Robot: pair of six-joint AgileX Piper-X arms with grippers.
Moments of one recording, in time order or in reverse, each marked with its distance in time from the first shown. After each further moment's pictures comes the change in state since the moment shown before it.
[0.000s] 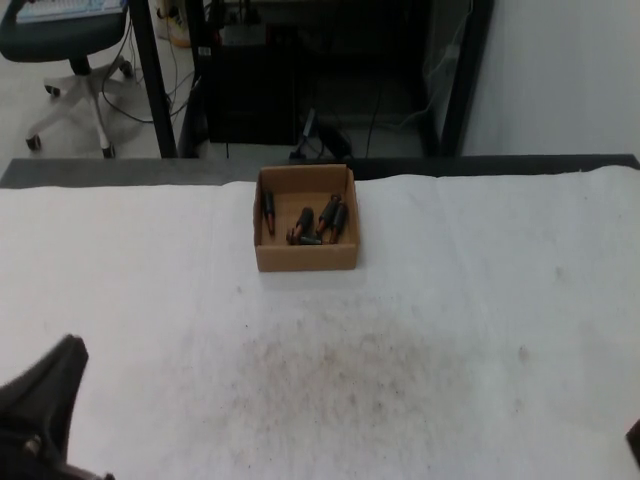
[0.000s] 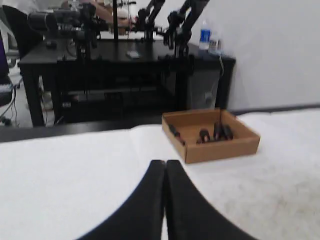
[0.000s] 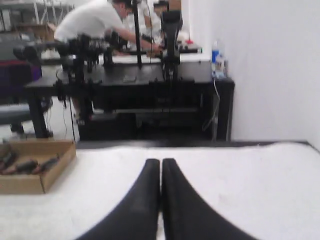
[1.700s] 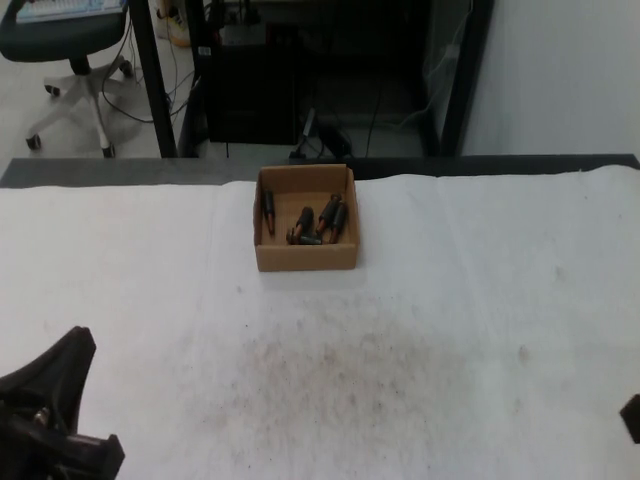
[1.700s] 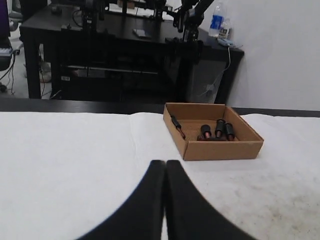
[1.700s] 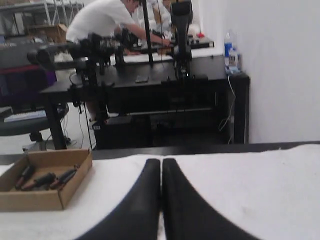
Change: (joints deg) left arm 0.5 8.3 0.0 -13.9 1.4 -9.3; right arm 0.0 9.9 0.0 -15.3 -2.2 3.6
